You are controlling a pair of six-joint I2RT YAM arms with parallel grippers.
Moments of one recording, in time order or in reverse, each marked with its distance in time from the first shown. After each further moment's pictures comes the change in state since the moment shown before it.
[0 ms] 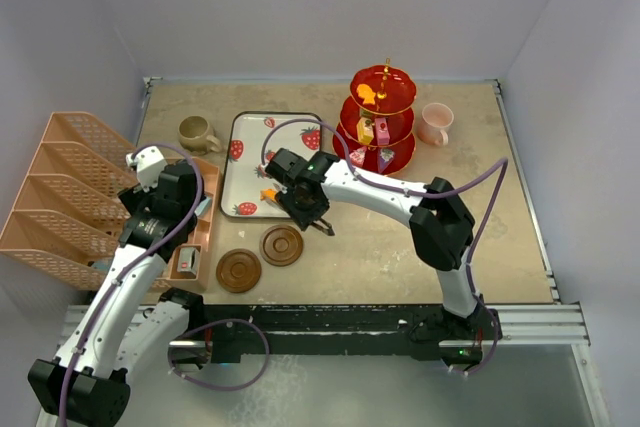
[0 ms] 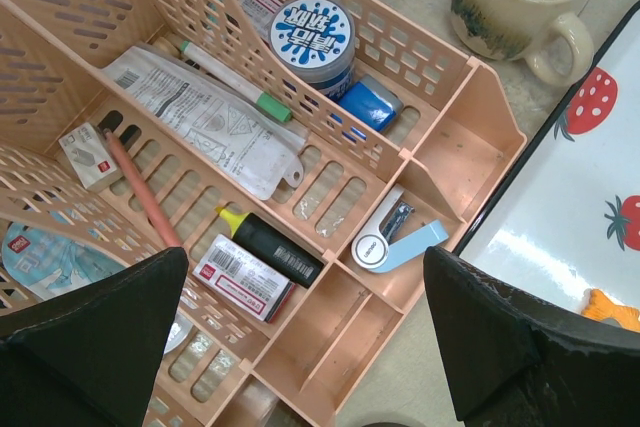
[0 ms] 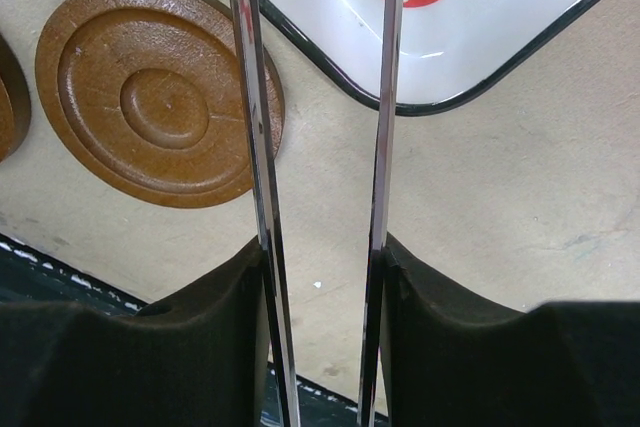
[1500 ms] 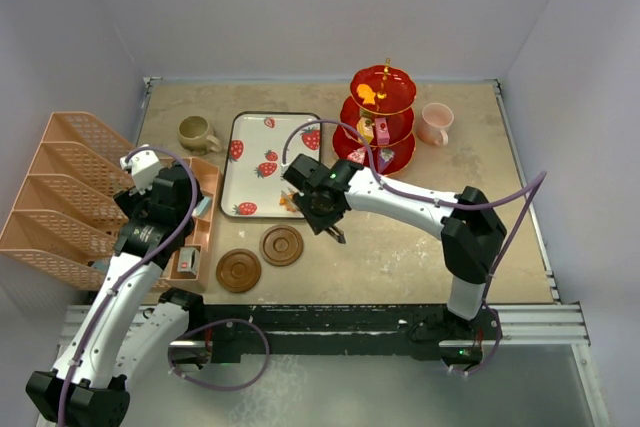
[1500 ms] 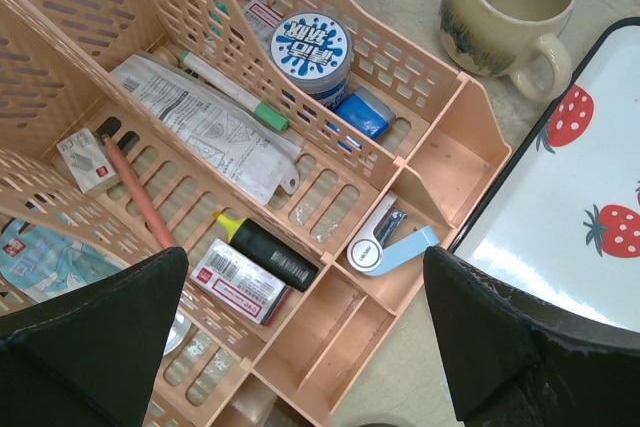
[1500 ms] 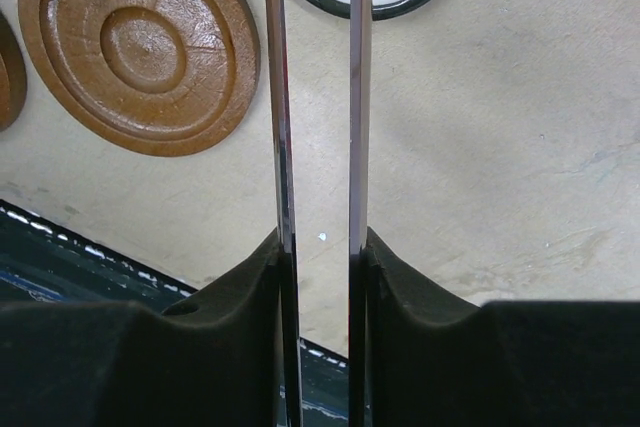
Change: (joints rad) left arm 0.000 -0.053 0.000 0.000 0.000 0.000; right arm 0.000 -0.190 -0.203 0.051 0.021 0.130
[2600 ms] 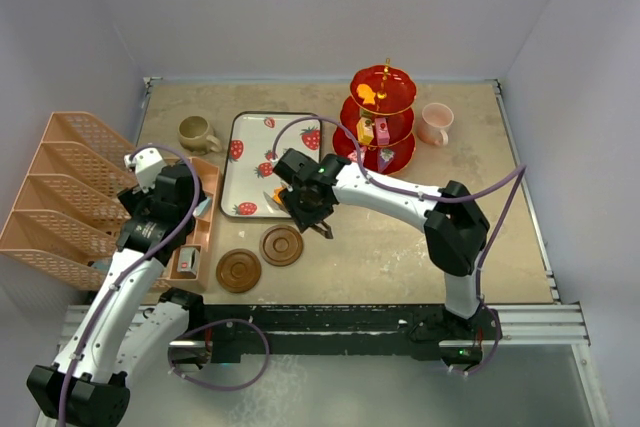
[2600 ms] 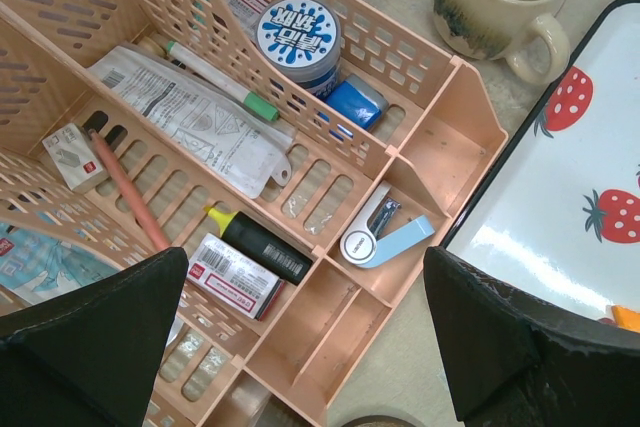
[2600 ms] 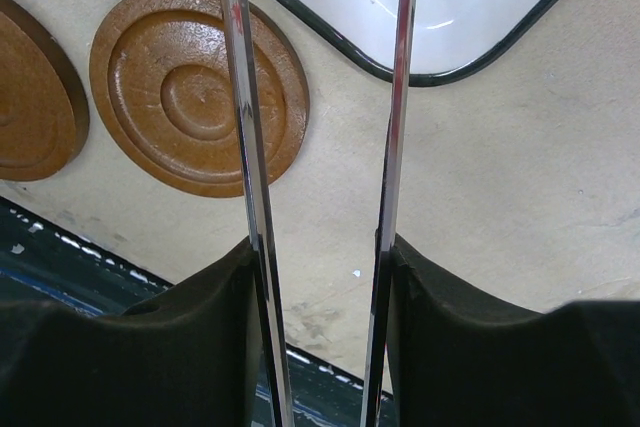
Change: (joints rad) left arm 0.000 0.027 0.000 0.002 0.029 0.000; right arm -0.008 0.100 0.109 0.014 -0.052 0.006
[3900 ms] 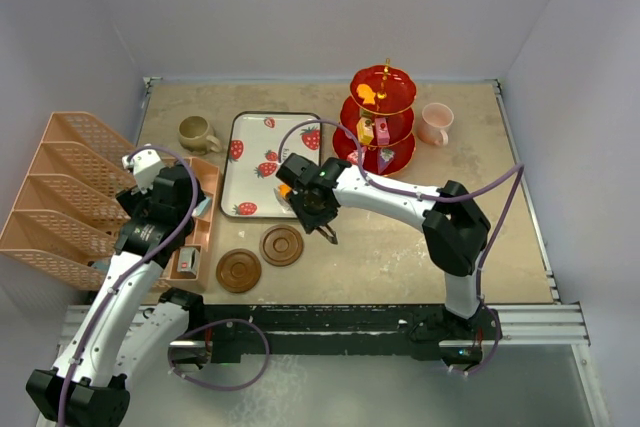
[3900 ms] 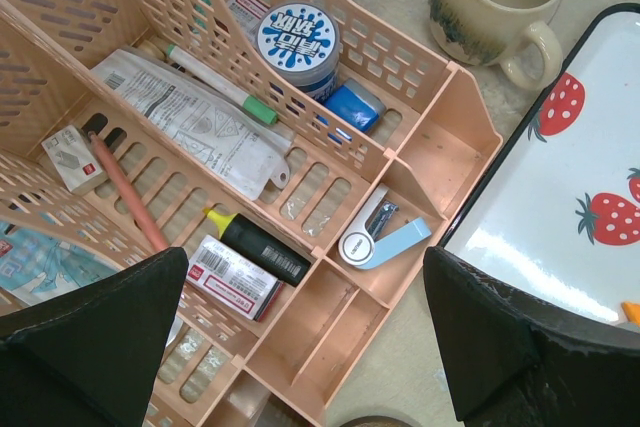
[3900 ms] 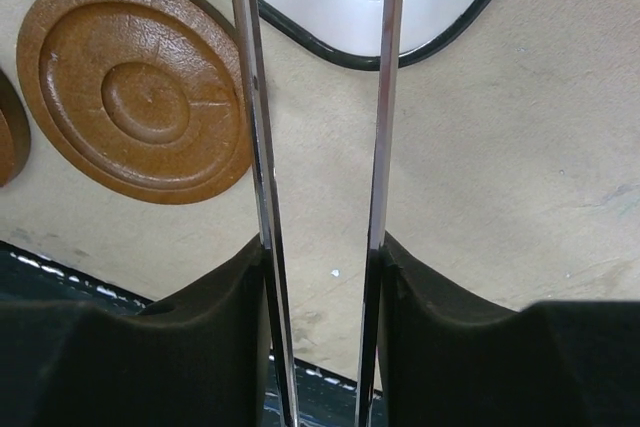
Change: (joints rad) left arm 0.000 -0.020 0.000 0.000 0.000 0.000; right arm -0.004 -0.004 -0.050 0.002 0.053 0.026
